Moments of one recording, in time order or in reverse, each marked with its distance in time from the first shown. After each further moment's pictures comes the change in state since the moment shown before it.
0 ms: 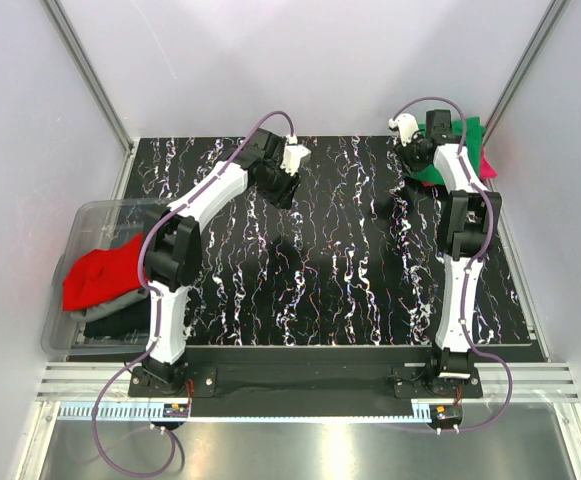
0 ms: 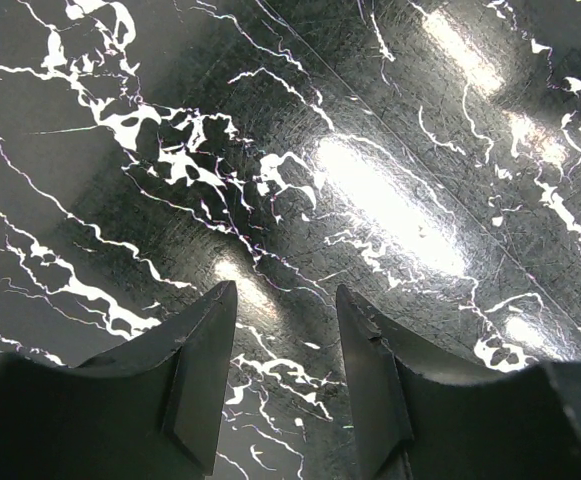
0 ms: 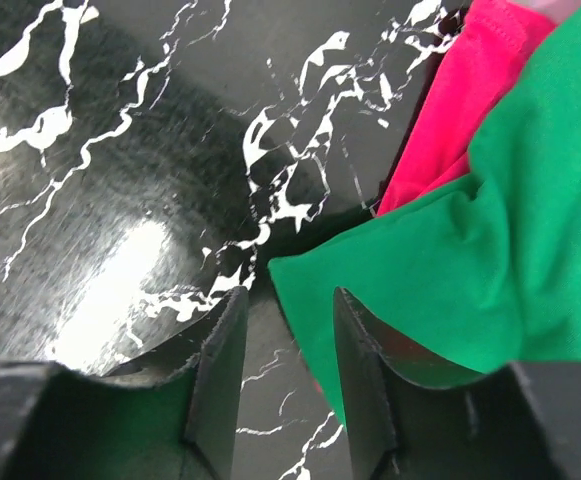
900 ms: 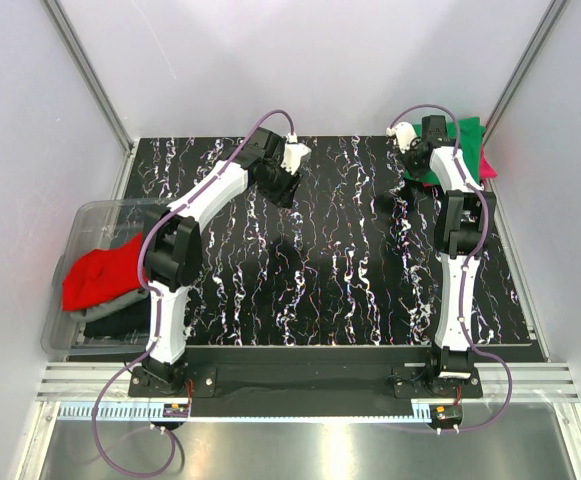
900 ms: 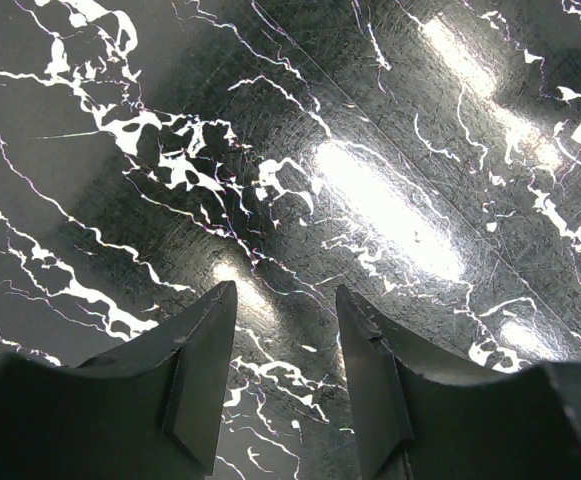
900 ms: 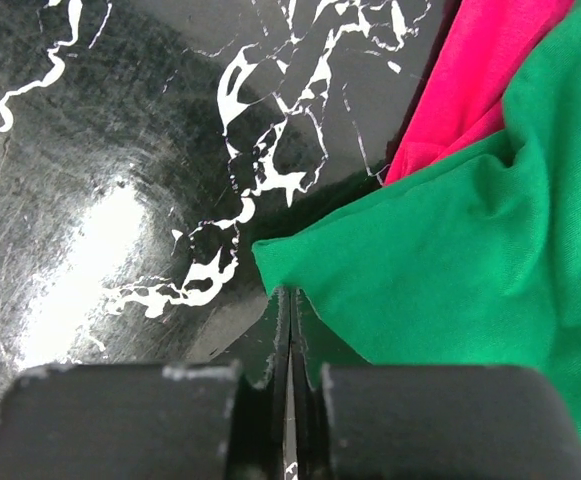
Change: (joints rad) left arm 0.000 0.000 0.010 0.000 0.000 -0.013; right arm 0.005 0.069 0.048 -0.036 0.106 -0.020
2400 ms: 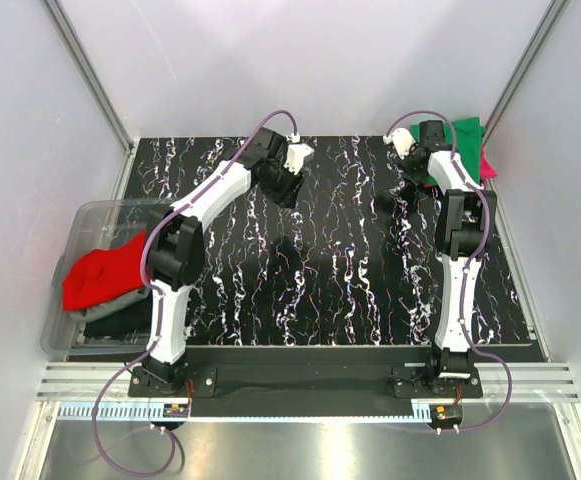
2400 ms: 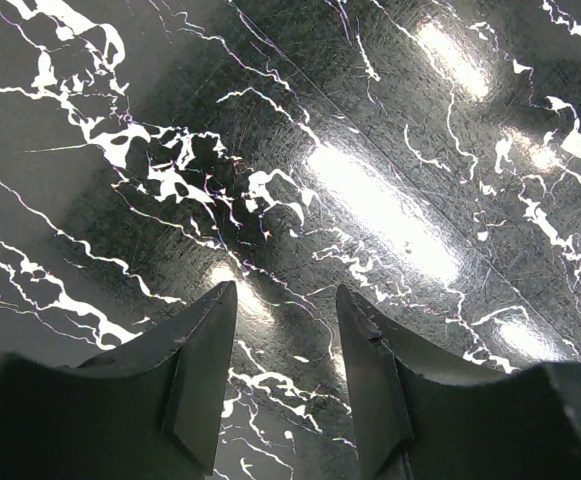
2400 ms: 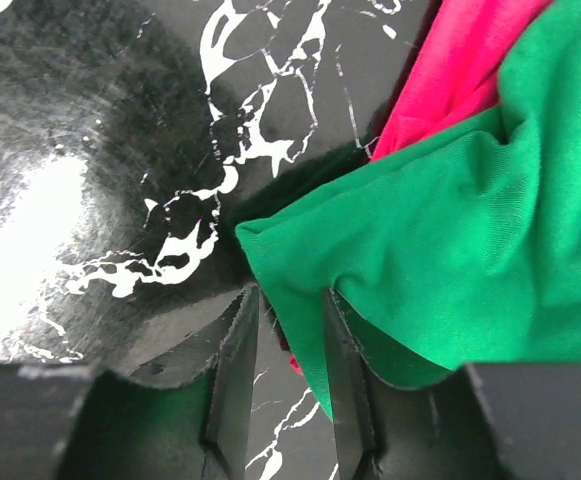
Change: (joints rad) left arm -0.012 0.019 0.020 0.000 0.003 -0.011; right arm 0.010 -0.056 -0.134 0.091 0.090 -0.093
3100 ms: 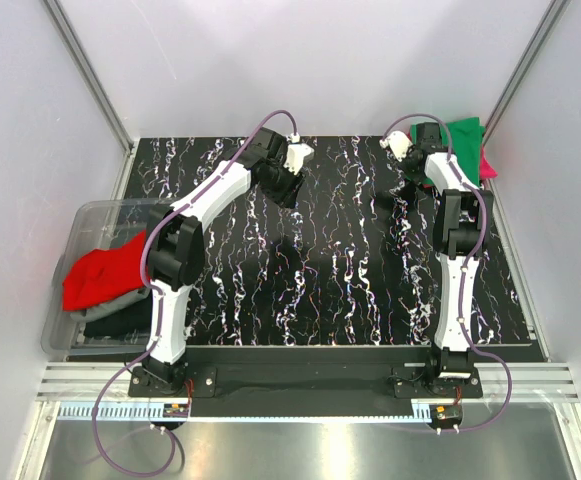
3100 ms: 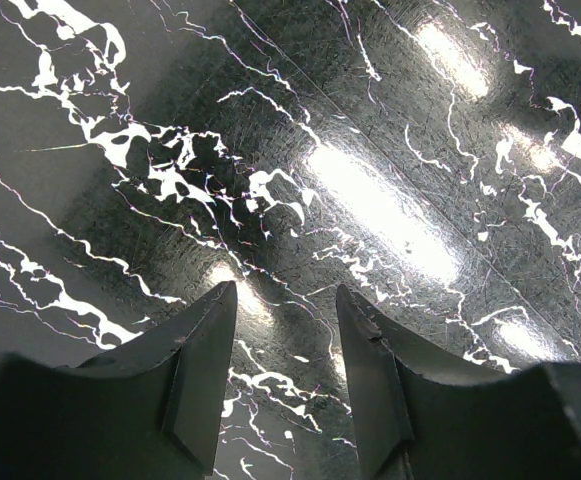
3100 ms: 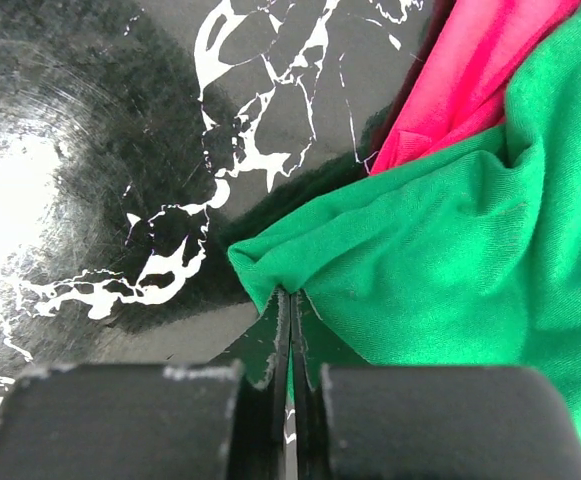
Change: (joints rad) left arm -0.001 0.000 0.000 0.000 0.000 -0.001; right arm 0.009 0.032 0.013 0.024 0.034 -0.062
